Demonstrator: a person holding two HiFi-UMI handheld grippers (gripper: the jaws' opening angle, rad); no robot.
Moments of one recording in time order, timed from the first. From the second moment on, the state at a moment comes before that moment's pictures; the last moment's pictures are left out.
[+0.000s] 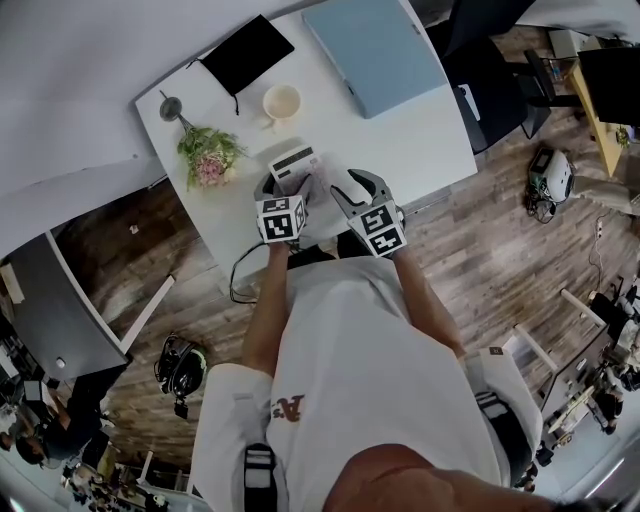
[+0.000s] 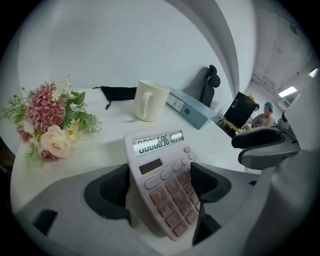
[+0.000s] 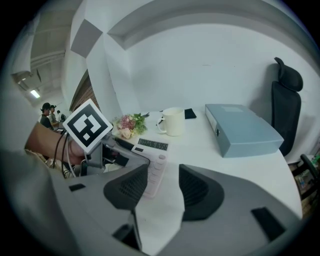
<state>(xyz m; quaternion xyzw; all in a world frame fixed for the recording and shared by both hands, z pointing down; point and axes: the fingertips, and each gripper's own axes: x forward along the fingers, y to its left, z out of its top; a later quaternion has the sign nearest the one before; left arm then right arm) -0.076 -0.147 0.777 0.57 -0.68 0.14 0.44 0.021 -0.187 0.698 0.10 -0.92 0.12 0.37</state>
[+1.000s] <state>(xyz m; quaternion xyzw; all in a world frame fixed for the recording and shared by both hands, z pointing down) -0.080 -0.143 0.764 0.58 -0.68 0.15 0.41 0.016 -0.180 0.691 0.11 -0.92 0.11 0.37</state>
